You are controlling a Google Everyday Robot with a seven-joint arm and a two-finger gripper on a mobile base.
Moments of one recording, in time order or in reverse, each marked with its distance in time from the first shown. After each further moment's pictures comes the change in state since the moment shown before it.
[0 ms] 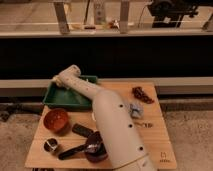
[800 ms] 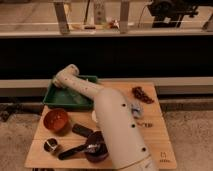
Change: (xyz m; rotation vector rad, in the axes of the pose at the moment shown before) arm -0.005 -0.014 -0.028 0.001 -0.017 0.033
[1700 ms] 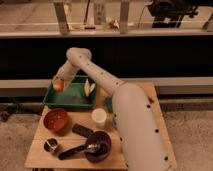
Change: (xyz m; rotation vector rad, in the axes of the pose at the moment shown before) arm -0.059 -0.007 -0.146 -0.004 -0.499 0.146
